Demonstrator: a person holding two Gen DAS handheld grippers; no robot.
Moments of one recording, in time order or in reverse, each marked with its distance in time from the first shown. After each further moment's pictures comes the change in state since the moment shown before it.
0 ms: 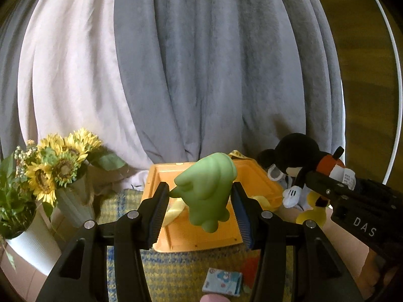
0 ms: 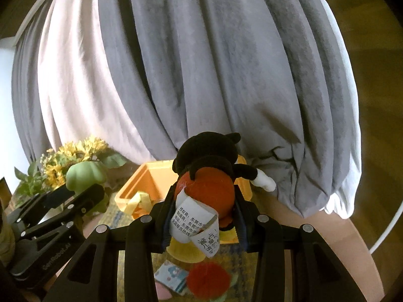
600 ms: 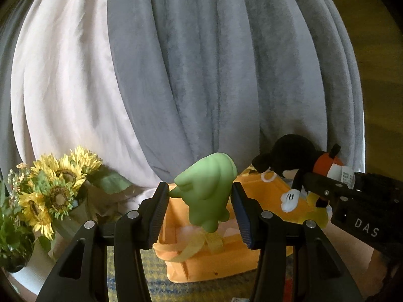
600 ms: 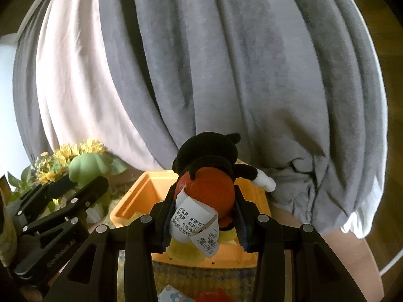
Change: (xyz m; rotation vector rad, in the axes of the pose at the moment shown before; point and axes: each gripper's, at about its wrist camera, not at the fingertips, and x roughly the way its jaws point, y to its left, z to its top) left arm 0.056 0.014 0.021 0.054 -0.033 0.040; right arm 0.061 0.008 0.030 -0.030 0.014 0.048
